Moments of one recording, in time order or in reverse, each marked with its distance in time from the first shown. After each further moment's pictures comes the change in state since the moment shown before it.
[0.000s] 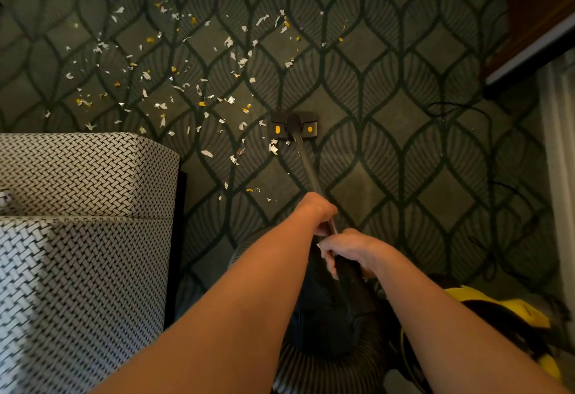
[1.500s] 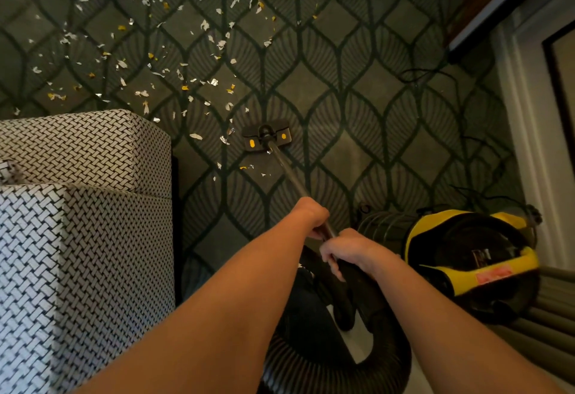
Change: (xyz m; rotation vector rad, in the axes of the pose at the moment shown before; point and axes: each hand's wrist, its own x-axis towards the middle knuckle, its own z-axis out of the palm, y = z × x) left_hand -0.056 -0.135 0.009 0.035 -0.127 0.012; right_hand -0.040 0.098 0.106 0.025 0.094 -0.054
